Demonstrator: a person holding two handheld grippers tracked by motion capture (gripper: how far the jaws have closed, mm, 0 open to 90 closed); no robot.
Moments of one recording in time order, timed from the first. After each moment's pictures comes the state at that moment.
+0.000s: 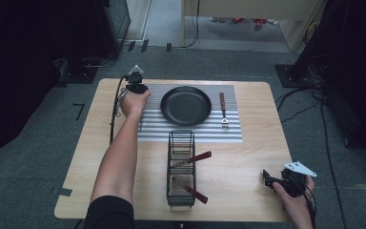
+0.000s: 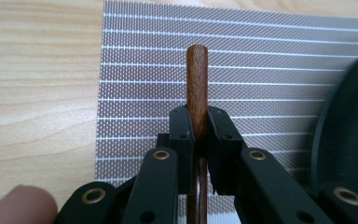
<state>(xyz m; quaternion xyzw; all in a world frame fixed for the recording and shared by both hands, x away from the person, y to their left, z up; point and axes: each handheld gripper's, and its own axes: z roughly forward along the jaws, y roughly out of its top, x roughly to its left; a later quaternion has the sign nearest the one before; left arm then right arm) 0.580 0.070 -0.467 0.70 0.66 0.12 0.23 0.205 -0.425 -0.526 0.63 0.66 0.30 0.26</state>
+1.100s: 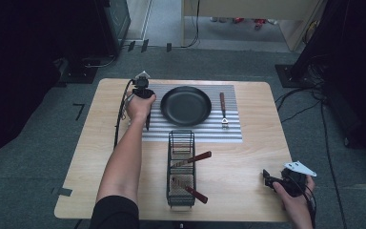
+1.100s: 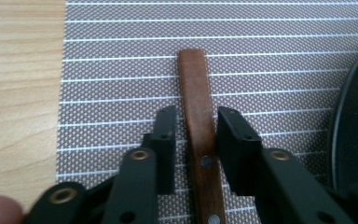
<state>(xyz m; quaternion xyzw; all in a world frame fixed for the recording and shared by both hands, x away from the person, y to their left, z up) 0.578 0.053 -0.487 0.72 0.64 0.14 0.23 0.205 -0.425 -0.526 0.63 0.66 0.30 0.26</state>
